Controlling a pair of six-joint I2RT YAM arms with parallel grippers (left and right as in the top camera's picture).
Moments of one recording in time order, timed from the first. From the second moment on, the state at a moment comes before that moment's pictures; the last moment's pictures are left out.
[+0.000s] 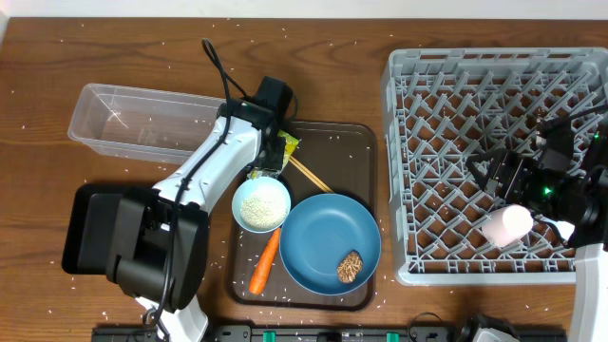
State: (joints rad) left arm -0.38 1.86 1.34 -0.92 -0.16 -0.26; right arm -0.32 1.11 1.18 -1.10 -0.52 0.11
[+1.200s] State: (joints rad) left arm -0.08 1.57 1.37 -0.93 -0.29 -0.32; right arm -0.32 1.11 1.18 -1.10 -0.49 0.11
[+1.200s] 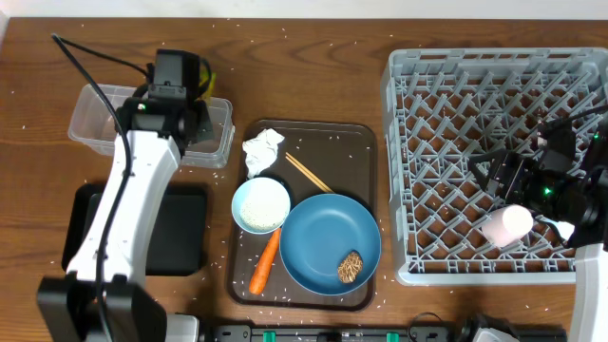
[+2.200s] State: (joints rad) left arm -0.26 1.65 1.36 -0.79 -0.08 -0.28; right arm -0.32 1.11 1.18 -1.07 -0.47 0.11
